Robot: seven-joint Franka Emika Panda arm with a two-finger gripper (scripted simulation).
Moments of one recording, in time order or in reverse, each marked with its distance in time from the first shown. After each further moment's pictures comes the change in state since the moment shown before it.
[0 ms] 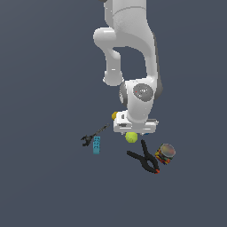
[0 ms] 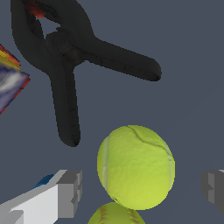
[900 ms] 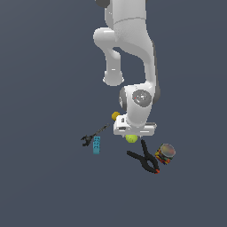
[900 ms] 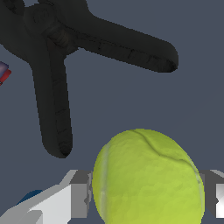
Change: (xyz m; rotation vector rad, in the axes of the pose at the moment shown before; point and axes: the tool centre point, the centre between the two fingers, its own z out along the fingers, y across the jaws) arm 0.000 -0.001 0.026 0.000 0.001 0.000
